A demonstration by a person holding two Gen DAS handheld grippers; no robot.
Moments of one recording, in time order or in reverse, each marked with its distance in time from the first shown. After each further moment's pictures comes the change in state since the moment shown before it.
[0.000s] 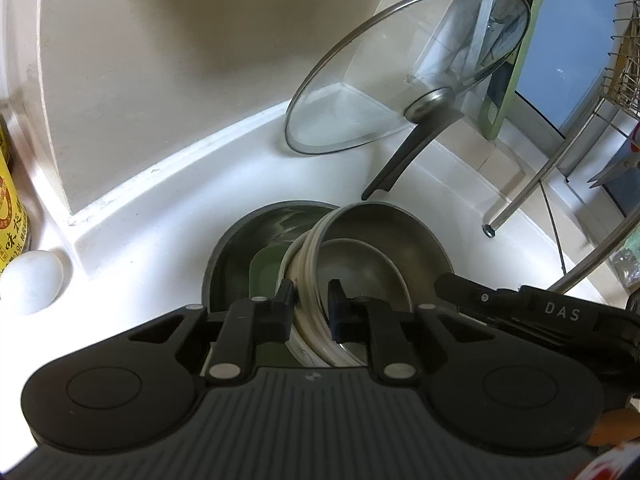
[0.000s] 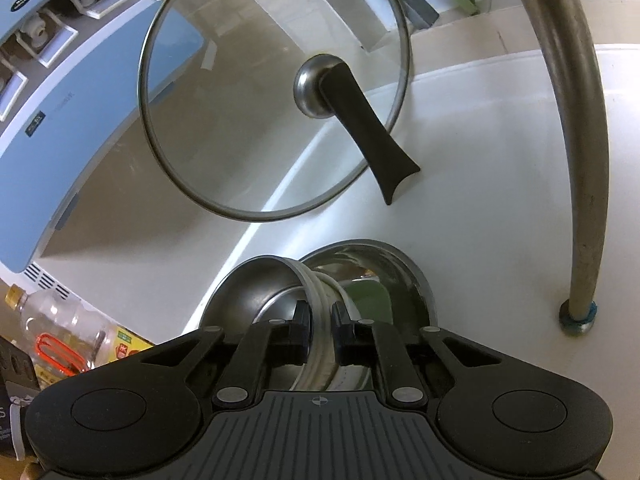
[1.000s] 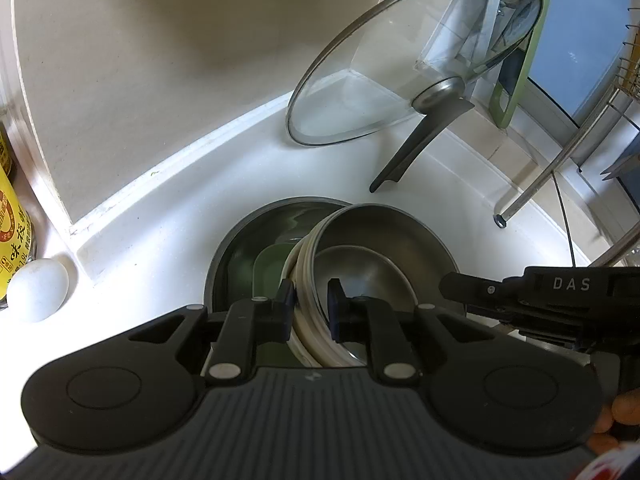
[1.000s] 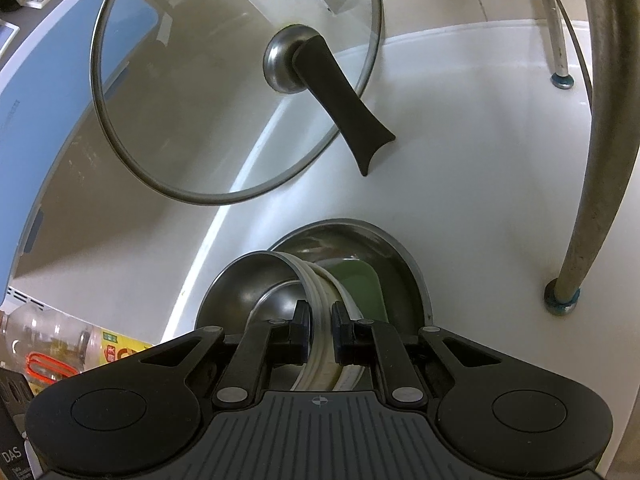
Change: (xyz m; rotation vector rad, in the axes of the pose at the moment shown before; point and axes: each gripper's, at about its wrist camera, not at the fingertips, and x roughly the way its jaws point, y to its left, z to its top) left arm 0.007 -0.006 0.009 0.018 0.051 0.039; right arm 0.014 0.014 0.028 0.081 0.159 -0.125
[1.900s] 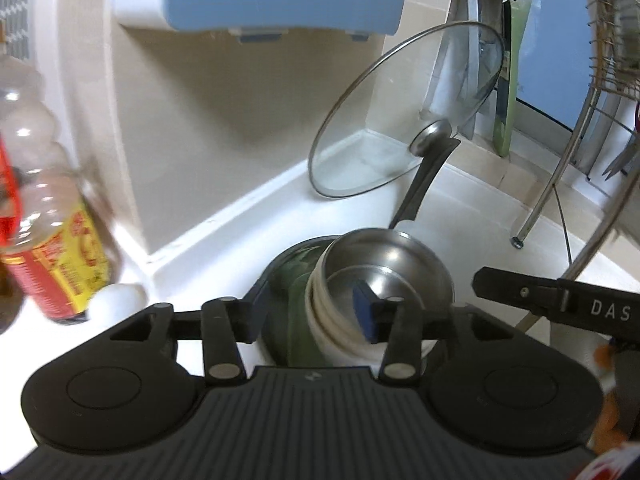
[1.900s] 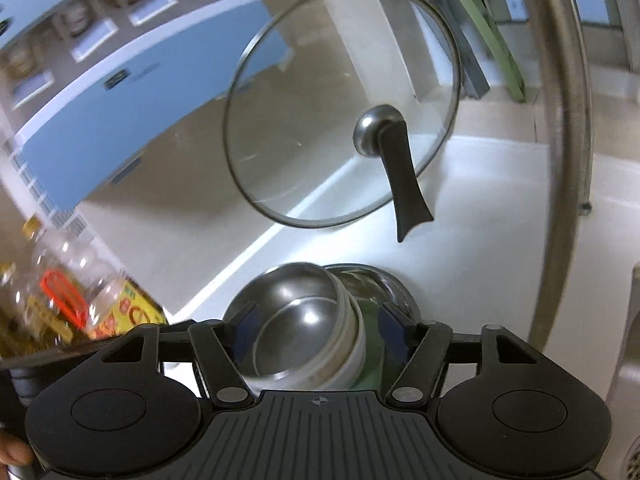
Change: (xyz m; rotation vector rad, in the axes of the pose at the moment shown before) left arm -0.074 -0.030 -0.045 0.091 -0.227 0.176; right arm -0.057 0.017 -0.041 -0.378 -0.200 0.062
